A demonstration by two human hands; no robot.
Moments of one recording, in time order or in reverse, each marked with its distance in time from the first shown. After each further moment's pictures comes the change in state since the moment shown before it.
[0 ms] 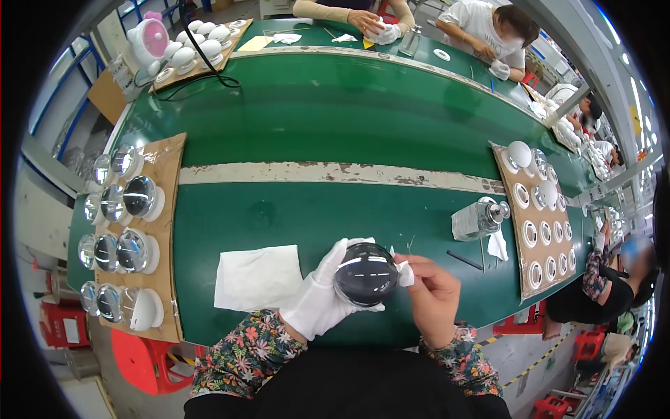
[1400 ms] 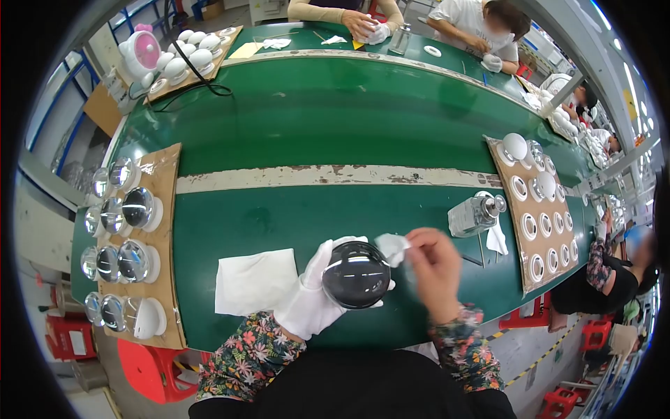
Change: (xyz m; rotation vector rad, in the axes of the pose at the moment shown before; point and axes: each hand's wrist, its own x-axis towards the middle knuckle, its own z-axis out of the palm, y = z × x) left_hand -0.002 0.003 0.006 0.006 -0.045 0.070; right_hand 0.032 0.006 -0.011 -0.258 0.124 -0.050
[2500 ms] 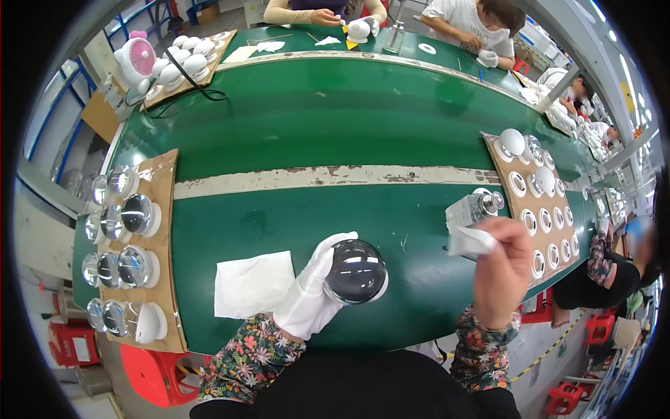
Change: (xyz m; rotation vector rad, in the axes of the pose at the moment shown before) left_hand 0.000 -0.007 -0.004 0.221 0.151 0.143; right_hand 0.018 -0.062 -0.049 0.380 0.043 -0.166
